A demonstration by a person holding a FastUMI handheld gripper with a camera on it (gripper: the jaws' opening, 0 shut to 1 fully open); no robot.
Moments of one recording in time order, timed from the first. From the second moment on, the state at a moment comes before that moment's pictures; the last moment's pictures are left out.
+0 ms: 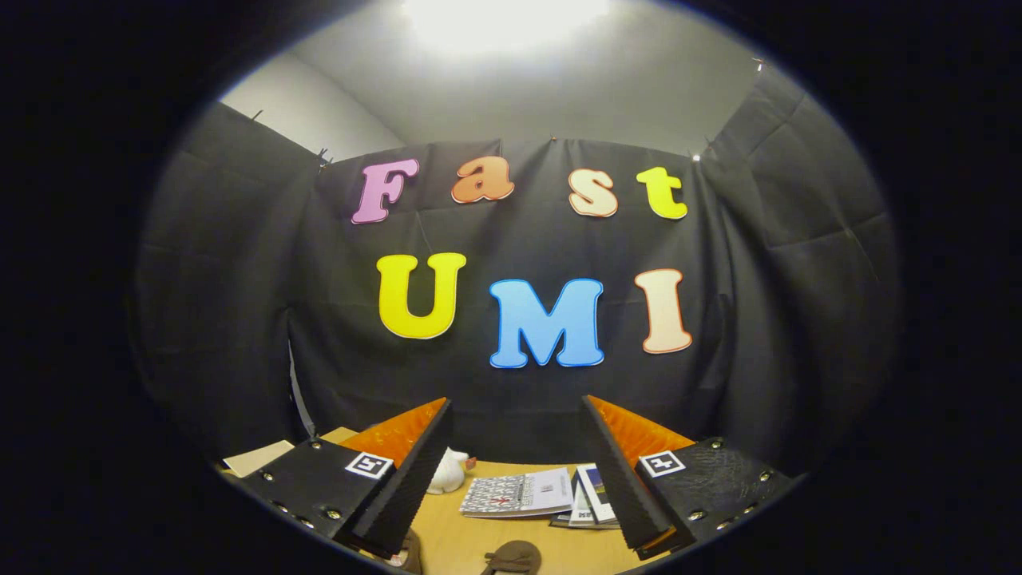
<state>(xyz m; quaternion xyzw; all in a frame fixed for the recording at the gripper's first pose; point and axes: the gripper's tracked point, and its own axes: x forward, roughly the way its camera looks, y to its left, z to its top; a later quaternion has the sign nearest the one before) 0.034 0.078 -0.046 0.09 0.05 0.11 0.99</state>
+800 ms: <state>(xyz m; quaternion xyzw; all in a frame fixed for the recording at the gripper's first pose) 0.011 0.249 -0.151 0.33 0.25 0.33 0.85</state>
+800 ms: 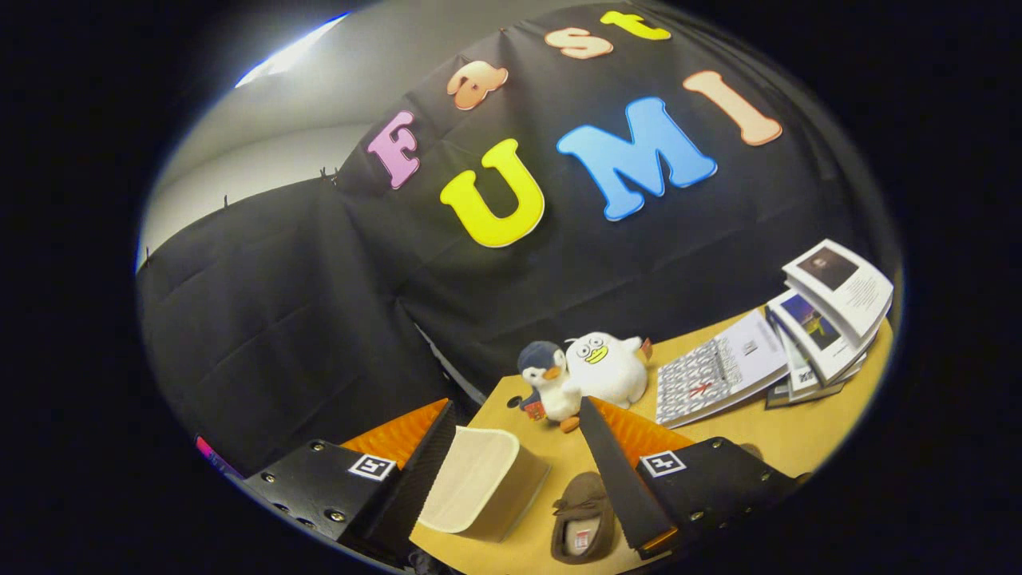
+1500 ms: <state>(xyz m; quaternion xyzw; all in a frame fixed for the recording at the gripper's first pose) -0.047 0.376 -0.255 0.42 0.44 0.45 0.66</state>
